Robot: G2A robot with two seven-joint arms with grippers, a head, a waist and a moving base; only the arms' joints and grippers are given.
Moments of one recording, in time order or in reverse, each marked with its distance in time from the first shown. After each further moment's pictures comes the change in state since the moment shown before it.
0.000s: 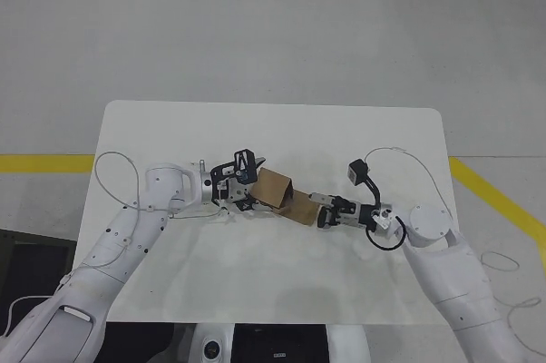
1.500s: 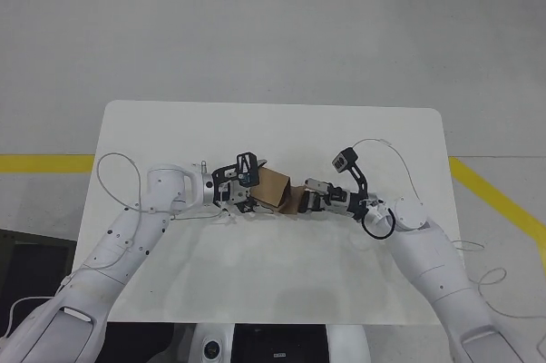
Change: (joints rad) left arm 0.009 -0.002 -0.002 -0.017 0.025 -0.001 -0.003; right arm 0.194 -0.090 -0.165 0.320 0.327 -0.312 0.100
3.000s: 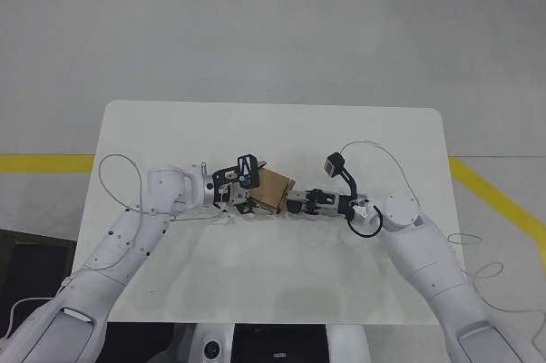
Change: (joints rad) left arm 0.005 -0.001 -0.001 0.002 0.022 0.003 -0.005; right arm 0.022 -0.013 -0.033 0.031 -0.167 0.092 -0.056
